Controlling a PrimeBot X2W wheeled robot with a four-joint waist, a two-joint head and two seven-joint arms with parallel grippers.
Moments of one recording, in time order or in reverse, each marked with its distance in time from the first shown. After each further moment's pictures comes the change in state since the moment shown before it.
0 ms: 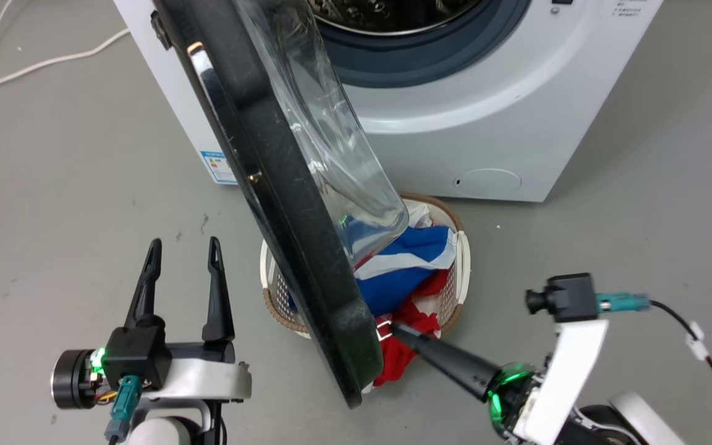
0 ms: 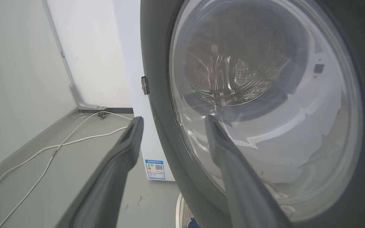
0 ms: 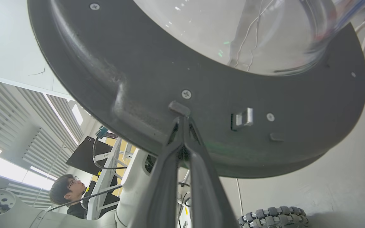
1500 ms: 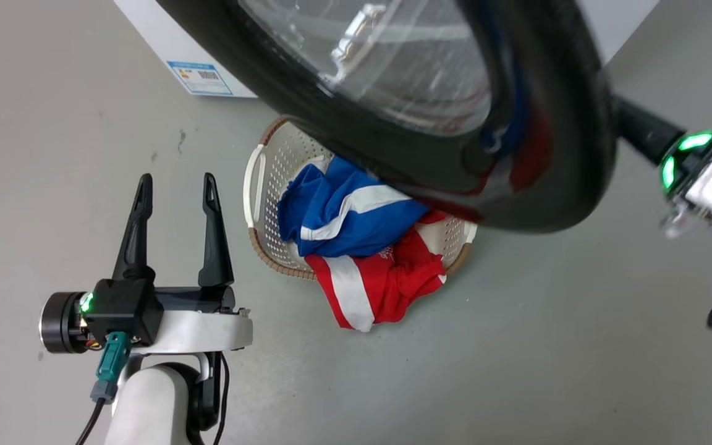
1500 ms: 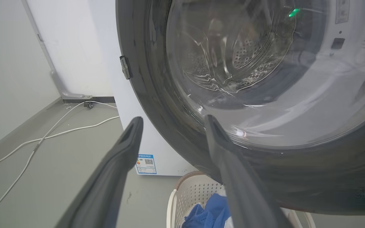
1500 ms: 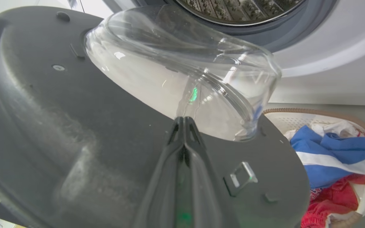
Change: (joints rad) left arm -0.130 0.000 -0.004 -0.029 -0.007 -0.005 0.000; right arm -0.464 -0.130 -0.345 0.201 -0.007 0.000 0.216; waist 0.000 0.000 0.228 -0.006
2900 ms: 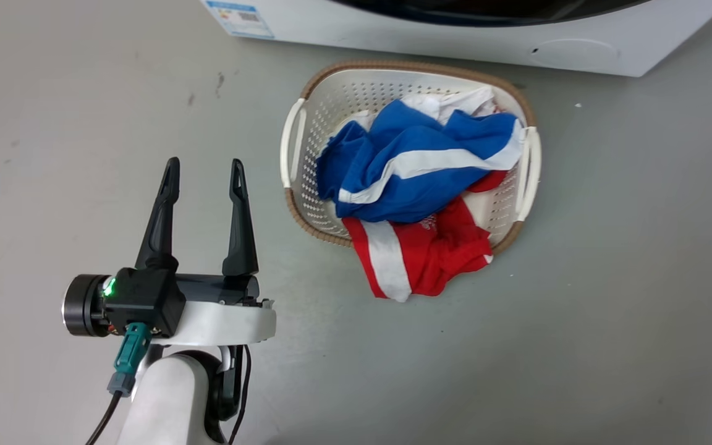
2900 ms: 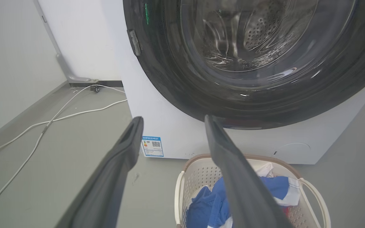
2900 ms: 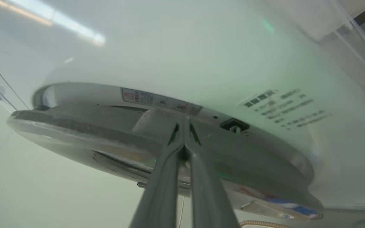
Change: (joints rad) left arm -0.033 0.000 -0.071 -0.012 -0.030 0.015 0.000; right arm -0.470 -0.058 -0.193 0.477 -0.064 0.001 -0.217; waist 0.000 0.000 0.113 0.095
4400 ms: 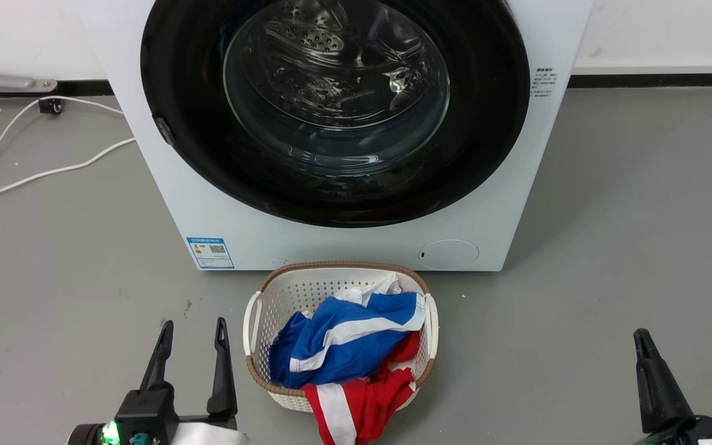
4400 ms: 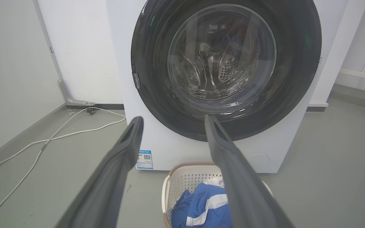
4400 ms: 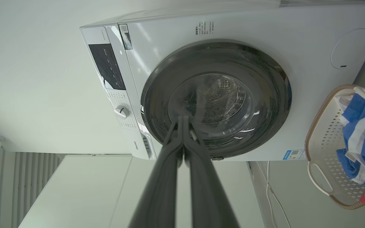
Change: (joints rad) left arm 0.331 0.000 0.072 0.090 0.010 -0.018 0.000; right arm 1.336 0.440 -0.079 -0.645 0.300 0.000 -0.336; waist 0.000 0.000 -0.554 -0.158
